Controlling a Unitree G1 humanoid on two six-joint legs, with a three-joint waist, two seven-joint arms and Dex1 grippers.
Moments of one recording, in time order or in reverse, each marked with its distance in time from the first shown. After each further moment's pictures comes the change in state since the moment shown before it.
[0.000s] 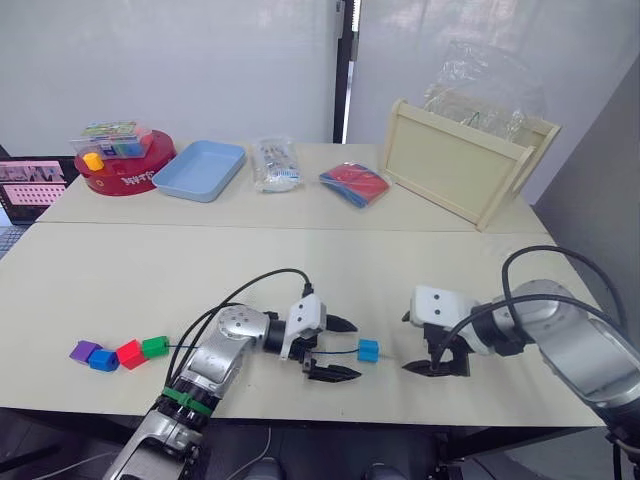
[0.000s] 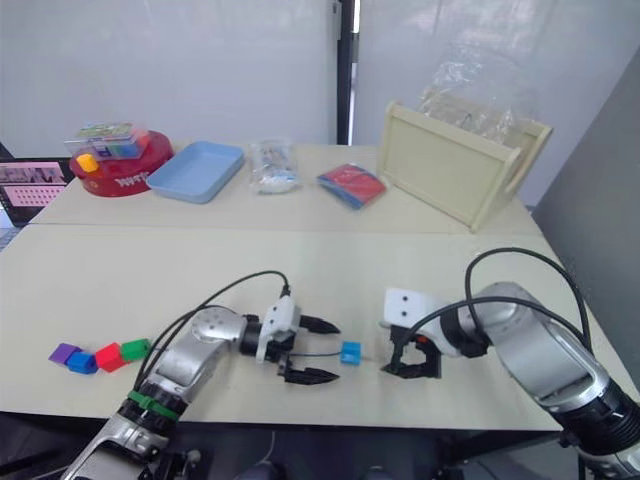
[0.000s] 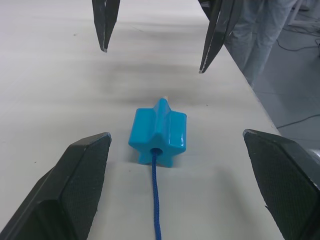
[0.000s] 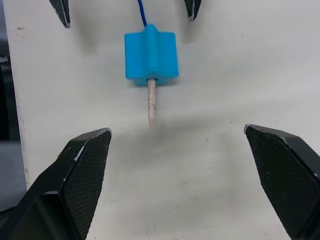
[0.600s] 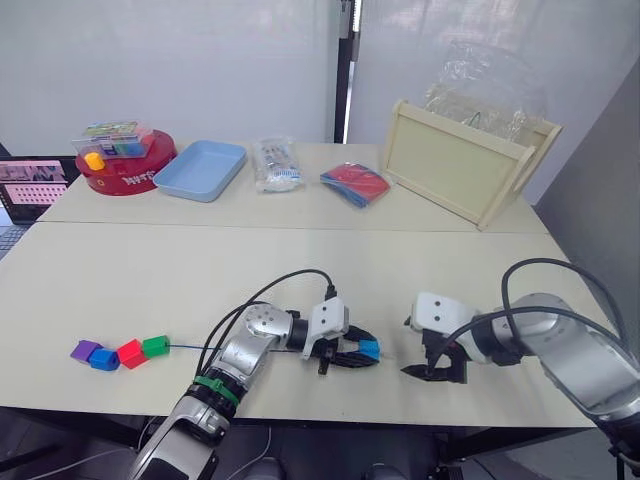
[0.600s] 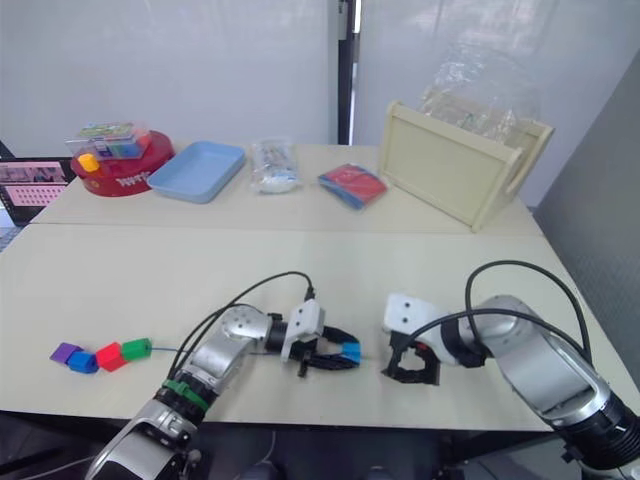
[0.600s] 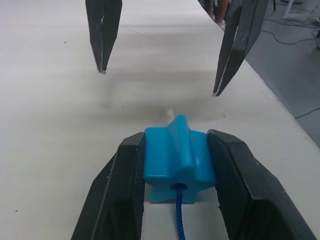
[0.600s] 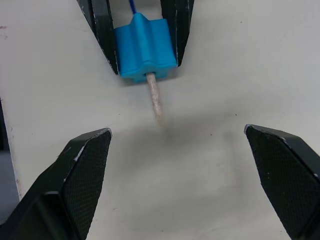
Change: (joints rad) left arm -0.073 -0.106 -0.030 0.183 0.068 -0.133 0.014; right arm 0.058 0.038 0.034 -0.020 -0.001 0.015 -0.114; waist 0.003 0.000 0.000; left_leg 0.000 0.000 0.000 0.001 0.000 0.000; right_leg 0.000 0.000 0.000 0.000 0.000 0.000
